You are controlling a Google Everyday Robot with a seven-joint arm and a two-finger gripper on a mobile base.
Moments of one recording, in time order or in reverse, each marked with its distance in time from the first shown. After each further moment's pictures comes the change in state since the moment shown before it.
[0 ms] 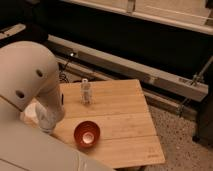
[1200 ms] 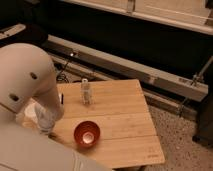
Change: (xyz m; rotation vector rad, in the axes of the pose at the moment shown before) arm -0.002 -0.006 0.003 -0.003 0.003 0.014
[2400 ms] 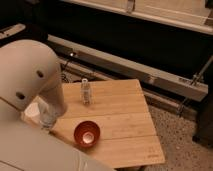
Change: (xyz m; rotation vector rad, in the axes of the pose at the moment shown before) arm 0.000 -0.029 -0.031 0.051 -0.053 0.066
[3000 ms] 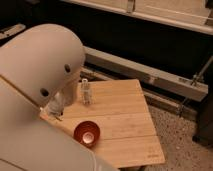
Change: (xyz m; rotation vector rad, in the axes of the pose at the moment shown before) arm 0.008 -0.043 -0.074 0.114 -0.031 -0.076
